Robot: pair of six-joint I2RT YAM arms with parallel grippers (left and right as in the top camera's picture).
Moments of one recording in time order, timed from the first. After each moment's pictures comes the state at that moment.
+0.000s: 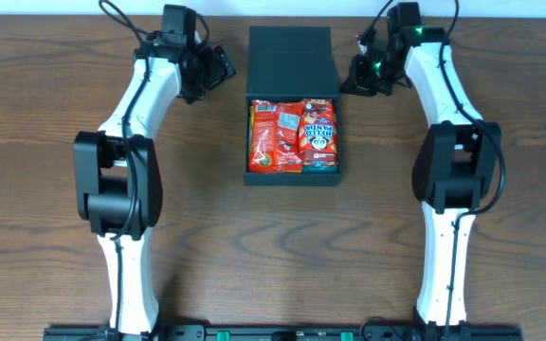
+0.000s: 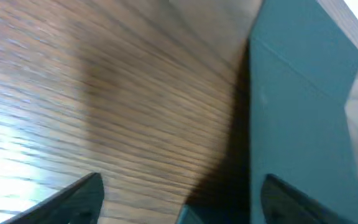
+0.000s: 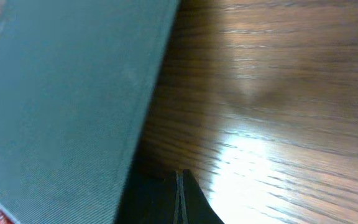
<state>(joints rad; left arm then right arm) -0.14 2.25 1.87 -0.68 0.28 -0.65 0.05 2.53 2.26 -1.06 -0.51 0.16</state>
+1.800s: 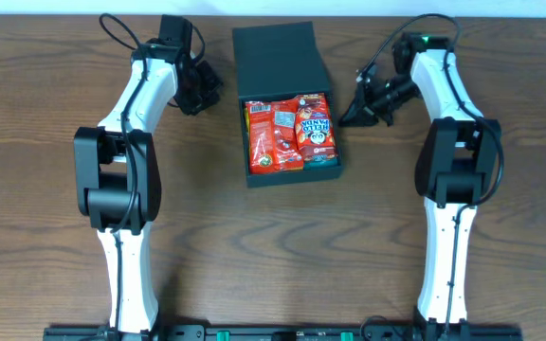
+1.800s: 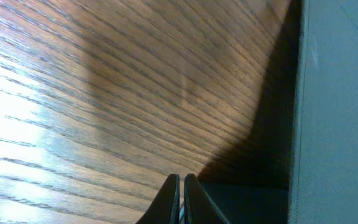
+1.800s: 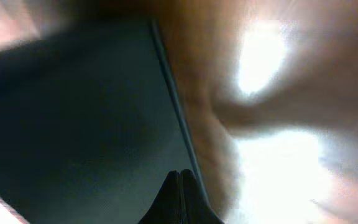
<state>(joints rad) -0.11 2.29 1.87 -0.81 0.35 -0.73 0.02 2.61 2.26 -1.46 -0.73 0.02</state>
